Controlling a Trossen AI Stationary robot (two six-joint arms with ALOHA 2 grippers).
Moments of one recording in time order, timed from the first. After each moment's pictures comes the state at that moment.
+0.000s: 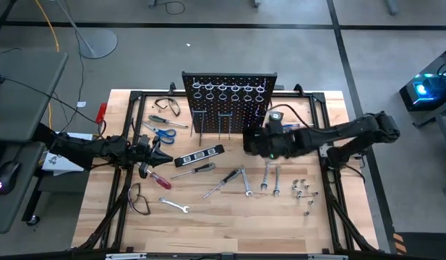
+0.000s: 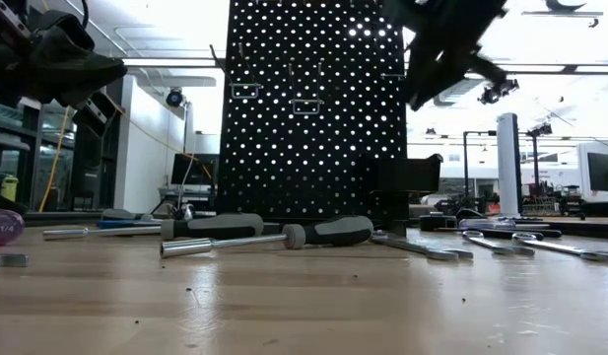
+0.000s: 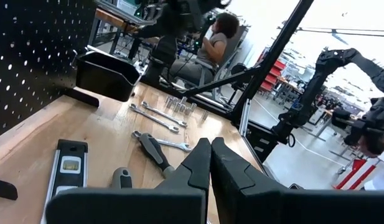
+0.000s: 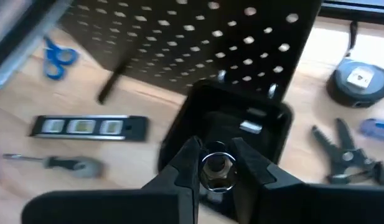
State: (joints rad) left arm -0.17 0.03 0.01 0.01 -0.06 -0.44; right arm 0.12 1.40 1.11 -0.81 0.60 1.17
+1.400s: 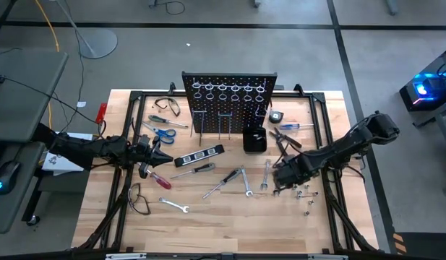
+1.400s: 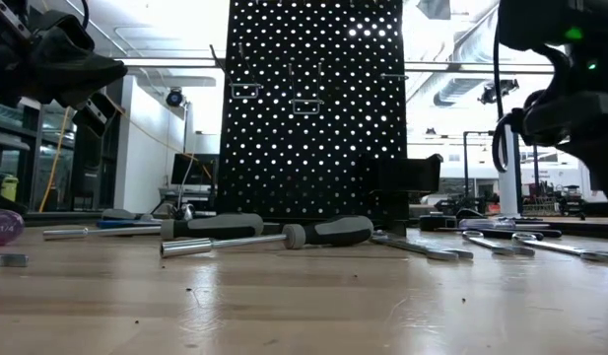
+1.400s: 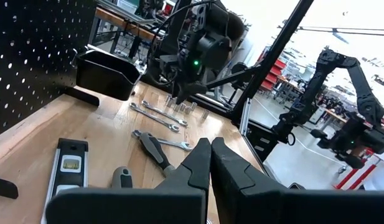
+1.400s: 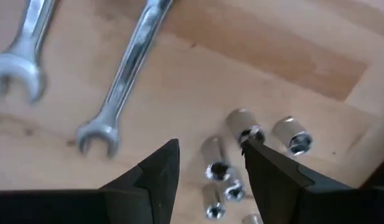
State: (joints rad) left arm -0.17 0.03 0.01 0.01 -0.06 -0.44; right arm 0.37 1.41 0.76 -0.94 -0.09 1.59
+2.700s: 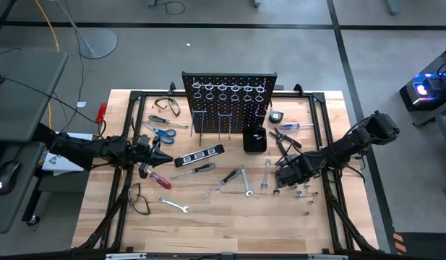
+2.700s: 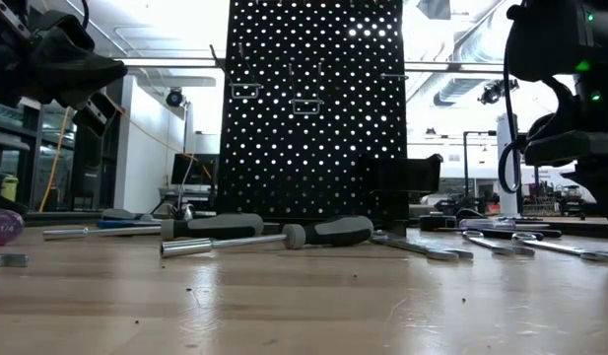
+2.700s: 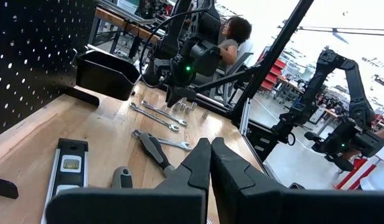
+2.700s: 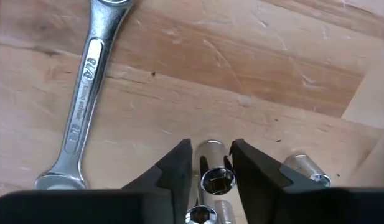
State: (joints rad) left arm -0.17 0.03 0.01 0.01 -0.06 -0.44; right arm 0.37 1.41 0.65 -0.84 -0.06 1.68
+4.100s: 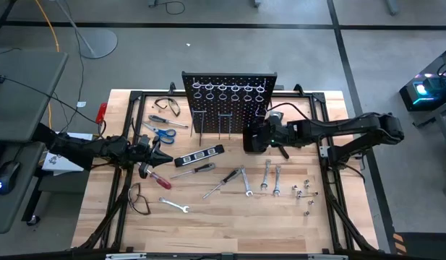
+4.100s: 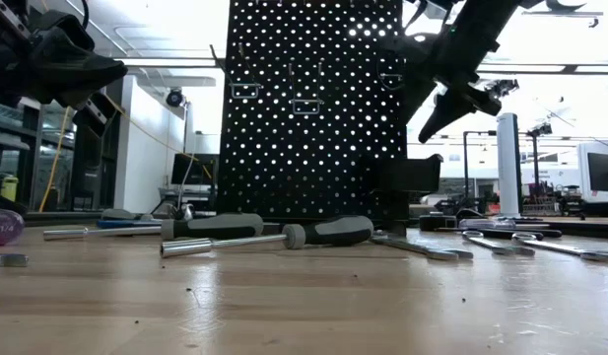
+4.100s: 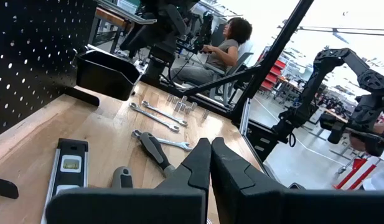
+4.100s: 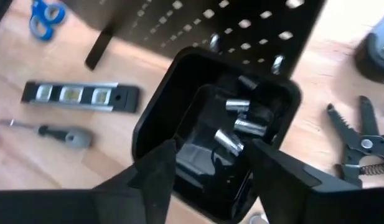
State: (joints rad) left arm -0.17 0.03 0.01 0.01 -0.06 -0.44; right arm -0.01 1.33 0.98 -0.67 0.34 1.02
